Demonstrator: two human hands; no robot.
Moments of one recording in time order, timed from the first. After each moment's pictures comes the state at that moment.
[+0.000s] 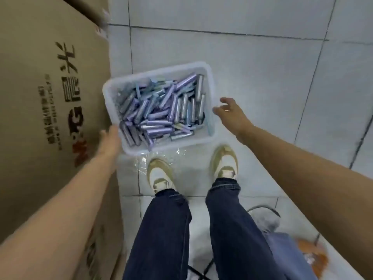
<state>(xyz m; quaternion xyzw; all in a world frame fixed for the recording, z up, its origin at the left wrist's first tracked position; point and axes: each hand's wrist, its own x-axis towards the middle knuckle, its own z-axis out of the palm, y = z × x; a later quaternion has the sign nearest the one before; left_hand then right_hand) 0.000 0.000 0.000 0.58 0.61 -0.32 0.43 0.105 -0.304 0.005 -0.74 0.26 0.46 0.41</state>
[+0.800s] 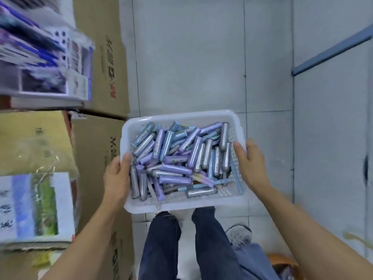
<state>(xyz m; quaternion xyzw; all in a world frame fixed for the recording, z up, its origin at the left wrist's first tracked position) 0.092 -0.086 0.337 0.73 0.40 -0.16 0.53 0.146 -0.396 0.331 -0.85 0.22 0.20 0.44</state>
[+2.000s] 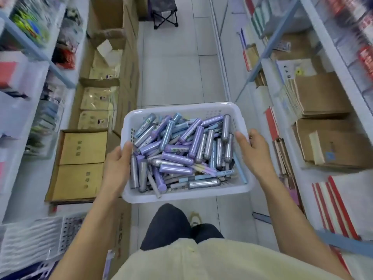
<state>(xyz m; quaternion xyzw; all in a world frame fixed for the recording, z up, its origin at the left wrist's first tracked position) 0.744 -0.130 0.746 0.79 0.28 -0.07 0.54 0.788 -0.447 0.752 -0.86 0.14 0.03 0.49</state>
